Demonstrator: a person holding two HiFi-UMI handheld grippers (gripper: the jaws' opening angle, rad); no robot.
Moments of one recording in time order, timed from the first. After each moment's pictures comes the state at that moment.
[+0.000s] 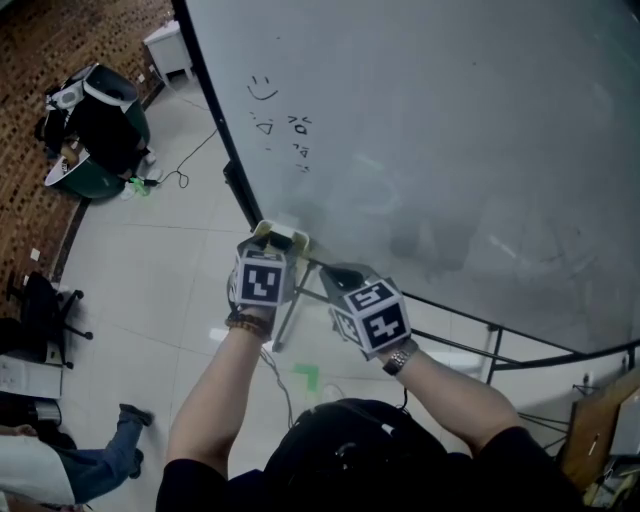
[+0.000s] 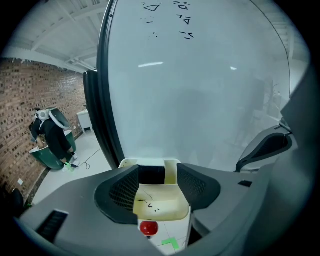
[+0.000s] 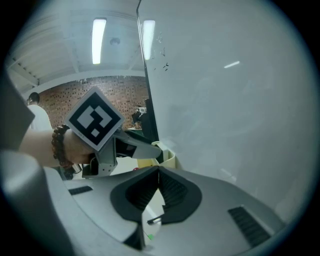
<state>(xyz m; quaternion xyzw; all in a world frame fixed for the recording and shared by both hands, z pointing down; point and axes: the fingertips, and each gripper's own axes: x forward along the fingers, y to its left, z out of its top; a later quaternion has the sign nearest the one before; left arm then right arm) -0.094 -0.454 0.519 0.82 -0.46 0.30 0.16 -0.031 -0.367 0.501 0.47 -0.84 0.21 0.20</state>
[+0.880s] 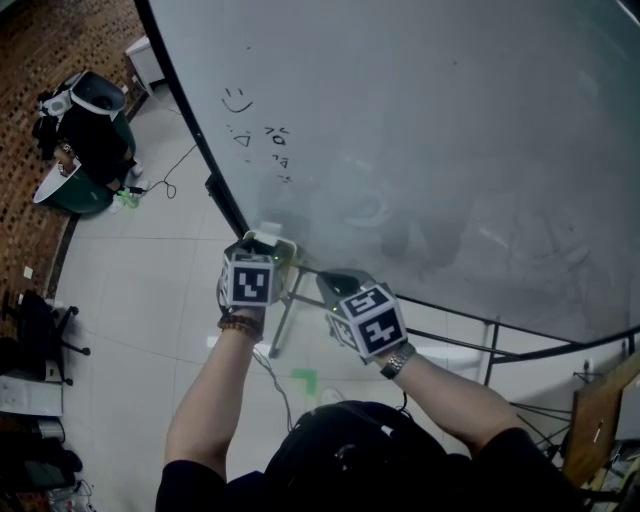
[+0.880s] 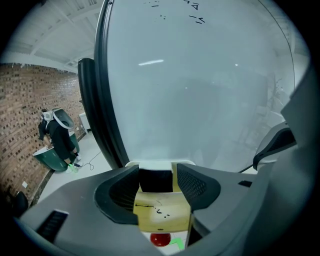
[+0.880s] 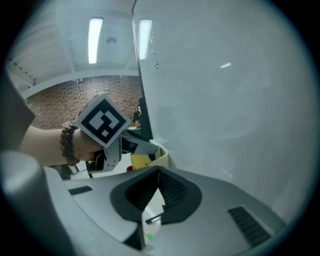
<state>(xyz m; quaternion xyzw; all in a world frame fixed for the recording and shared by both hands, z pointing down) -0.099 -0.478 0.533 0.81 -0.47 0.31 0.15 -0.015 -0.371 0.509 0.48 -0.83 0.22 0.20</state>
